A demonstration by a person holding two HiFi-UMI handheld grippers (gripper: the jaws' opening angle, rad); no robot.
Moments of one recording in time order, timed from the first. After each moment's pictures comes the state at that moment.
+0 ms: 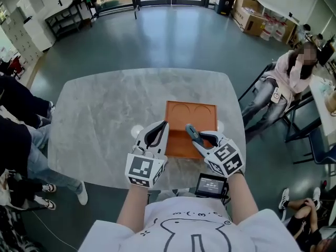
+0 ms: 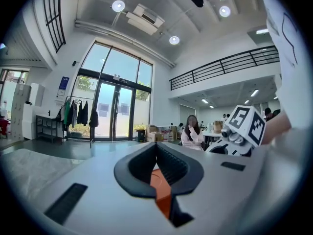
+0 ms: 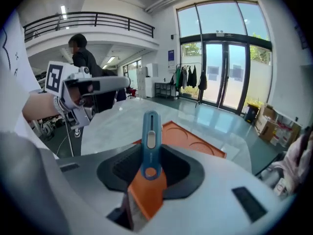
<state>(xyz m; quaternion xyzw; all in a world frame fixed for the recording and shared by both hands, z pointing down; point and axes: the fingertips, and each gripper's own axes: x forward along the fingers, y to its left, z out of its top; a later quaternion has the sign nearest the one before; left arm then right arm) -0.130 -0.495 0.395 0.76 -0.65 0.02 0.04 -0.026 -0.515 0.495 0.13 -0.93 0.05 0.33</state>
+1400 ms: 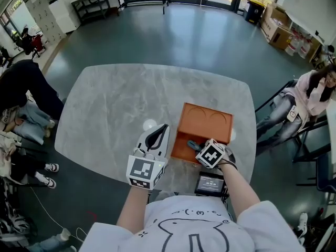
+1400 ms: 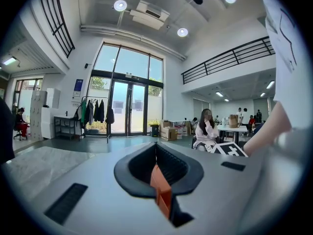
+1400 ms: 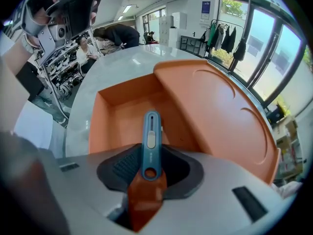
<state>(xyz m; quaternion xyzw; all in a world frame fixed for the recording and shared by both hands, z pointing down) -0.168 -0.475 0.417 0.70 -0.71 0.04 0.06 -0.042 -0.515 0.648 -0.02 -0.82 -0.01 0.57</state>
